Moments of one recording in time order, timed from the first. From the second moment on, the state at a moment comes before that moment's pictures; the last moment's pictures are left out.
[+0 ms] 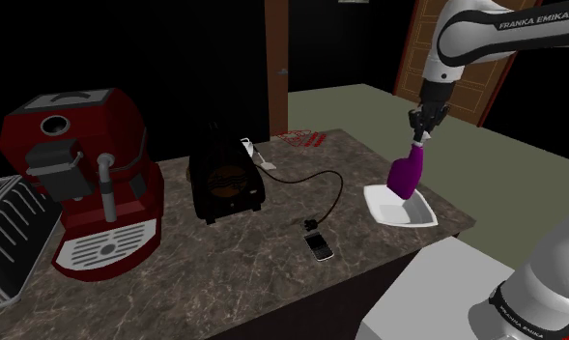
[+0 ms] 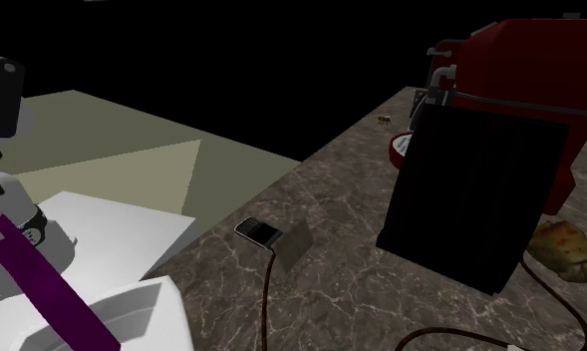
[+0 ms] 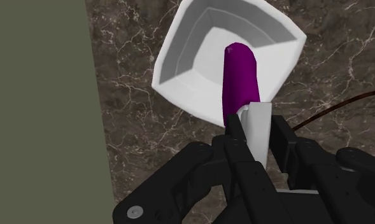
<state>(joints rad) -0.22 -0.48 -0.10 -2.27 -0.05 1.77 0.02</state>
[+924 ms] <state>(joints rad) -0.22 -0.46 -0.10 -2.39 -0.06 1.91 0.03</state>
